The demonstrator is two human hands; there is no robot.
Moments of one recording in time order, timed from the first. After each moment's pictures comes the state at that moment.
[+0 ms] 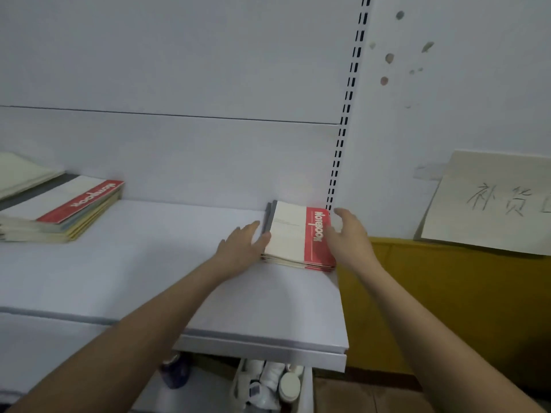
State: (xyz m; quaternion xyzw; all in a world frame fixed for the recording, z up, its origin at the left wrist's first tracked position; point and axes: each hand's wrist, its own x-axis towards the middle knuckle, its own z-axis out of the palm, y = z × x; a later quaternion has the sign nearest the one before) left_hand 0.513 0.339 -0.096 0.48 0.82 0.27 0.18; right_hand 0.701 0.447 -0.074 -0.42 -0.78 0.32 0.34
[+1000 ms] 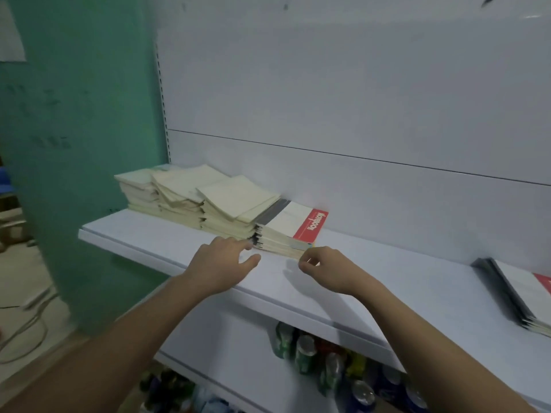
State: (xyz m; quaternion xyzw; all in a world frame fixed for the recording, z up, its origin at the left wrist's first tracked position) left_hand 0.185 -0.051 -0.035 0.40 0.90 0.13 -0.03; right_hand 0.325 0.140 -0.038 -0.20 -0.94 0.25 0.07
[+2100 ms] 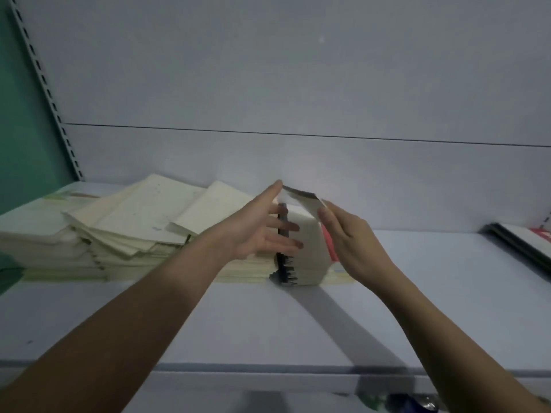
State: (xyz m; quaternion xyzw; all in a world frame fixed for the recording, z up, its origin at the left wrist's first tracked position) left_hand 0.000 0.054 0.018 0.34 0.58 0.51 0.54; right_hand 0.173 0.120 -0.018 -0.27 -0.84 0.30 0.36
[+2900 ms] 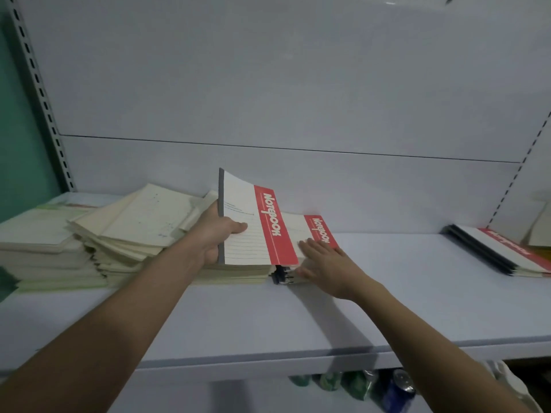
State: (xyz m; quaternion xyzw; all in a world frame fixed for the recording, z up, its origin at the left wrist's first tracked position) left_hand -0.052 0.015 0.008 0.36 0.60 0.58 0.41; right_hand 0.168 0.132 -0.072 -0.38 -0.92 0.03 0.03
